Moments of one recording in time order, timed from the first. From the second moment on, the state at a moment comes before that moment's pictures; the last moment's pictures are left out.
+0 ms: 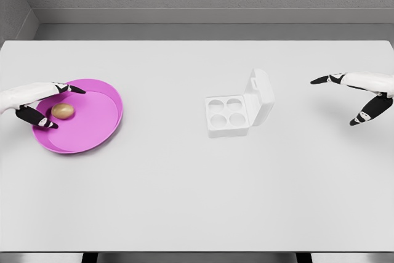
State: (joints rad) left arm -0.54 0.80 -0.45 -1.03 -0.19 -0.61 -0.61; right arm -0.70 -1.06 0.79 -1.34 -0.10 -0.38 0.61
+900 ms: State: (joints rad) left arm -0.54 0.80 -0.45 -1.03 -0.19 -0.61 -0.61; right arm -0.69 -1.05 0.78 -1.33 -0.10 -0.38 0.61
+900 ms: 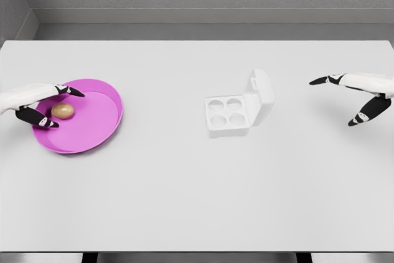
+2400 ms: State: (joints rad) left arm -0.53 0.80 -0.46 -1.03 -0.18 -0.61 -0.61; right arm -0.69 -1.06 0.78 -1.33 -0.10 -0.38 0.61
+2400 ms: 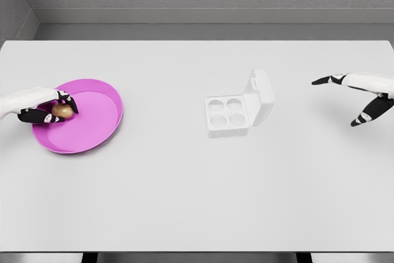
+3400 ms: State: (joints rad) left arm -0.50 0.80 -0.46 -1.25 -0.14 -0.61 -0.61; right arm -0.70 -1.07 0.78 -1.33 -0.10 -0.38 0.61
